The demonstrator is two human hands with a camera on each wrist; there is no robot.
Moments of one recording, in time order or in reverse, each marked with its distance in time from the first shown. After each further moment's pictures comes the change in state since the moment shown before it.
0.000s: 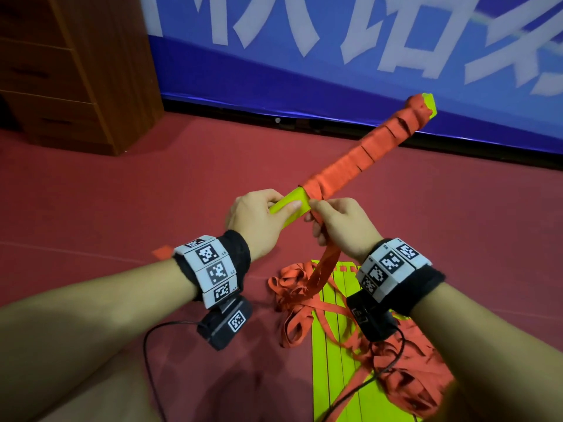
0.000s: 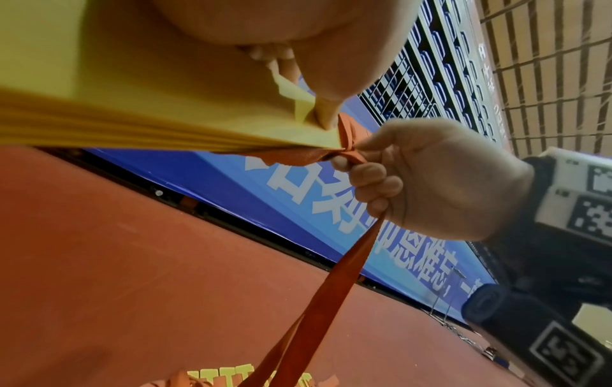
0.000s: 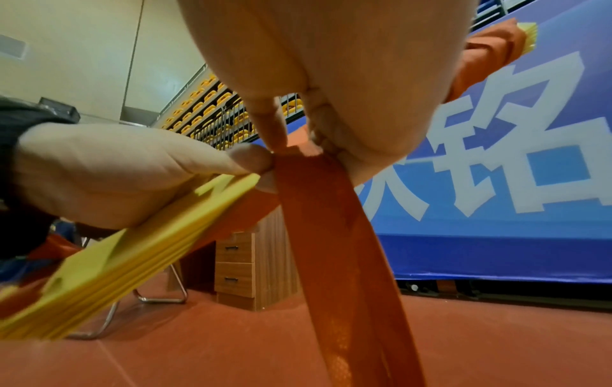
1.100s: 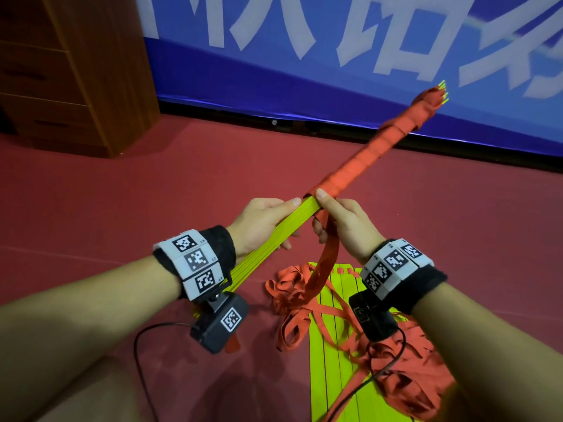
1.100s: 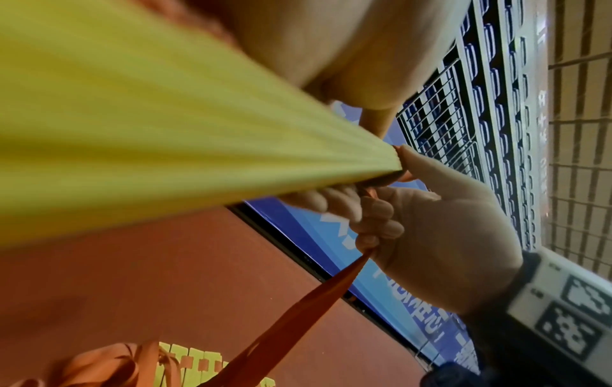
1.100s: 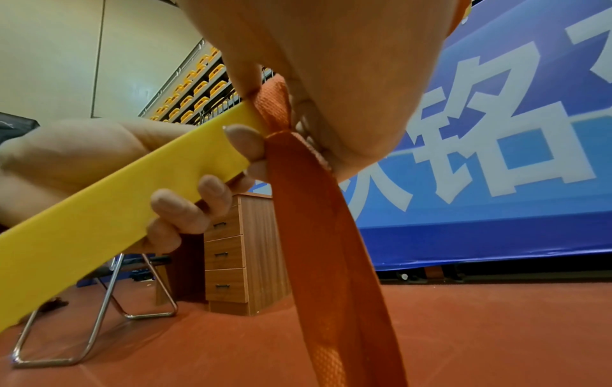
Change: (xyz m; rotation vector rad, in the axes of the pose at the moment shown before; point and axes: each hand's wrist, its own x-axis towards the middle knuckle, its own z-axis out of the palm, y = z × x) left_hand 0.002 0.013 -0.006 -0.598 -0.485 -0.228; right_hand -0.002 0.002 -0.011 0.159 -0.033 -0.090
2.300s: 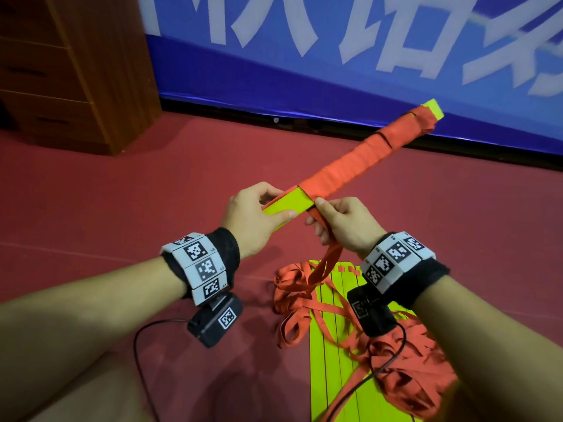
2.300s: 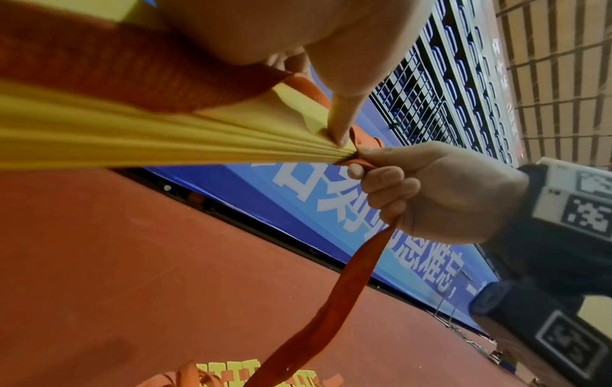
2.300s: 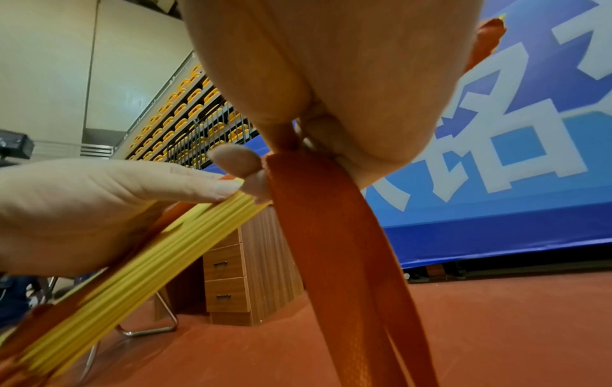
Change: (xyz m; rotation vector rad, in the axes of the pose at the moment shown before) left_hand 0.005 -0.015 -0.008 0.421 0.395 0.293; right_hand 0.009 0.007 -0.001 -0.128 -0.023 0.042
